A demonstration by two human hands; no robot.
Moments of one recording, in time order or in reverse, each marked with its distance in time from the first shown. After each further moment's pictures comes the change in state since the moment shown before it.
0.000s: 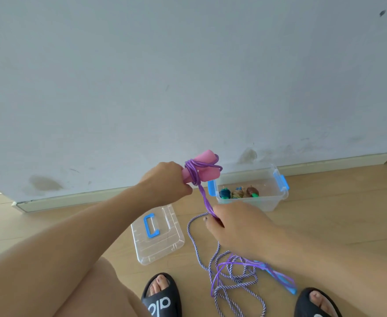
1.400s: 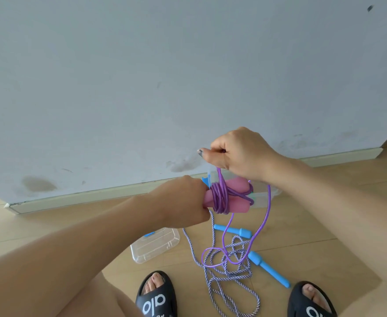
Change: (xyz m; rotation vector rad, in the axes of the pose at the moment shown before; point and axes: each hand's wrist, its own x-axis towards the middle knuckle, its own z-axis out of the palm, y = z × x) left_hand -0.041 0.055 0.002 0.231 -0.139 0.353; right_hand 0.056 0.039 -0.077 -0.002 0.382 -0.232
